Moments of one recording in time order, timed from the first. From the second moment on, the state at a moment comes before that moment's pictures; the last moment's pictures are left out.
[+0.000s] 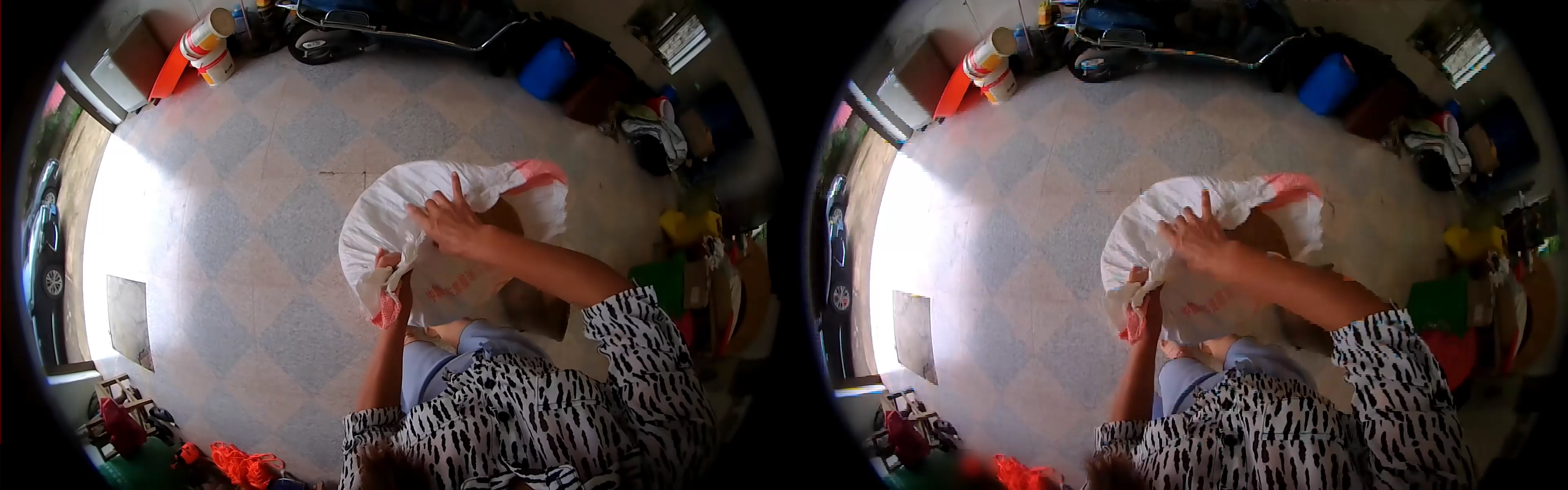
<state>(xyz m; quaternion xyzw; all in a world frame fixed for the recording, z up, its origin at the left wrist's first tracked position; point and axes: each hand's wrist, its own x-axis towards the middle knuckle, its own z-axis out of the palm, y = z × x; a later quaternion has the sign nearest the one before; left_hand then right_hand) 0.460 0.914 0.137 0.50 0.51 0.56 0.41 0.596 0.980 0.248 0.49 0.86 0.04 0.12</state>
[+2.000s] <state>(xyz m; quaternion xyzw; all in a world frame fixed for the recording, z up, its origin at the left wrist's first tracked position) 0.465 0.951 0.122 0.71 0.48 0.37 0.38 0.607 1.010 0.273 0.42 0.89 -0.14 0.14</state>
